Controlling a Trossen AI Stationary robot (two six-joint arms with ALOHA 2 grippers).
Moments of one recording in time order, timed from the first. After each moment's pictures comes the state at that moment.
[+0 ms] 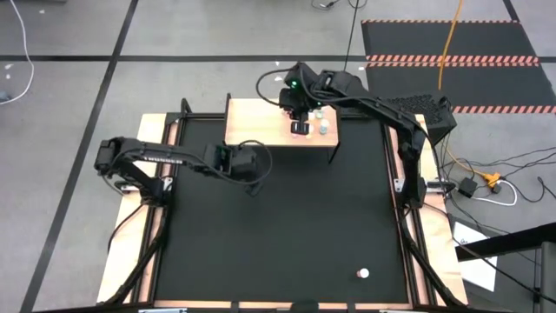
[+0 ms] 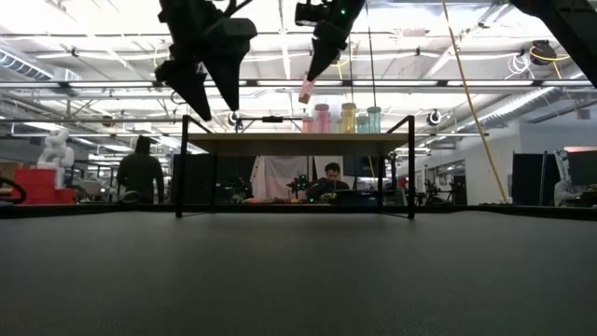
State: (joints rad) left arm 0.01 1.55 1.30 -0.97 -0.26 -0.76; right arm -0.43 1.97 2.22 -1.18 0.10 -0.47
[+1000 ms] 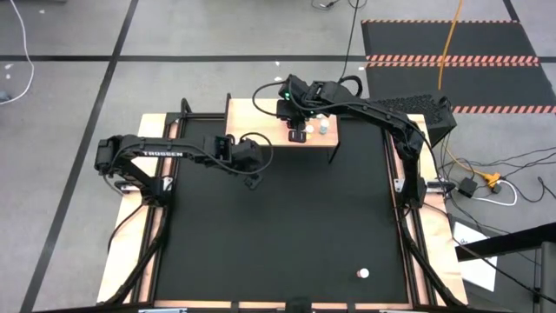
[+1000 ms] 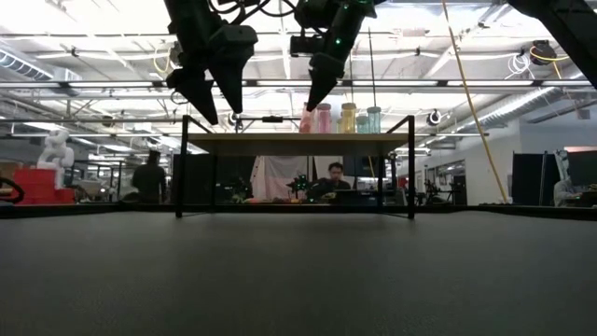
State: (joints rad) left arm 0.11 1.54 1.30 -0.94 -0.18 -0.60; right arm -0.43 1.98 2.02 -1.06 0.09 -0.46
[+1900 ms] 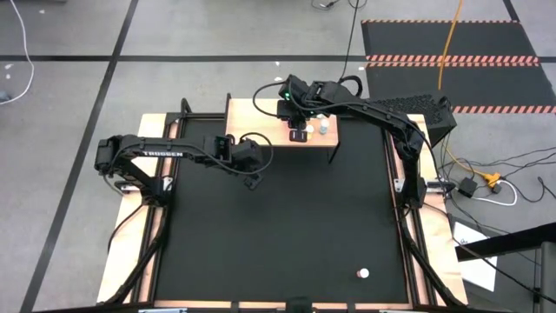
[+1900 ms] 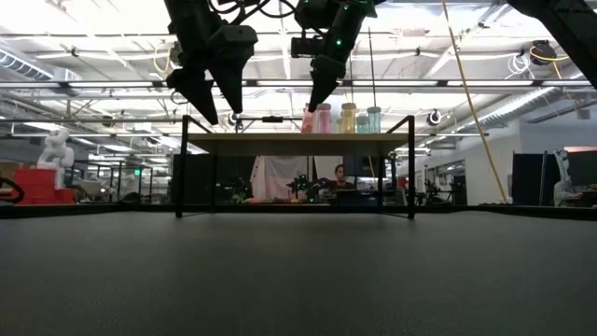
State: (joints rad) left arm 0.11 1.54 1.30 -0.94 -0.18 -0.60; right arm -0.43 1.98 2.02 -1.06 0.11 -0.48
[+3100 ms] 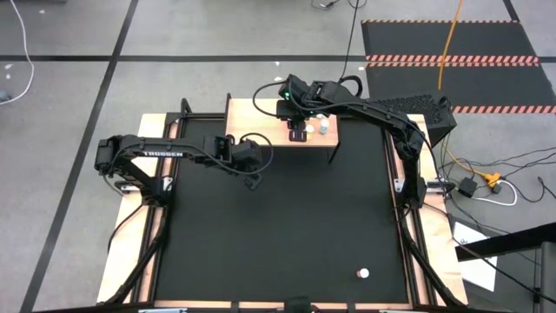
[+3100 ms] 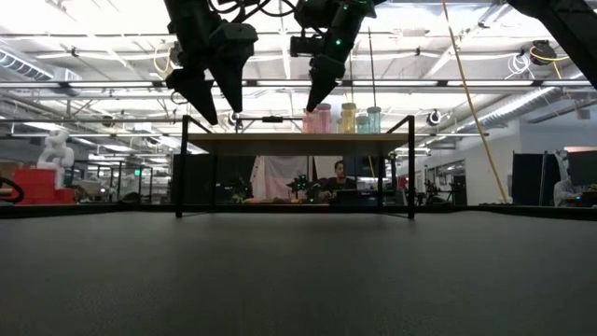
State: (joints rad) left arm 0.11 1.54 1.30 -0.94 -0.15 -0.61; right arm -0.43 1.98 2.02 -1.05 0.10 -0.50
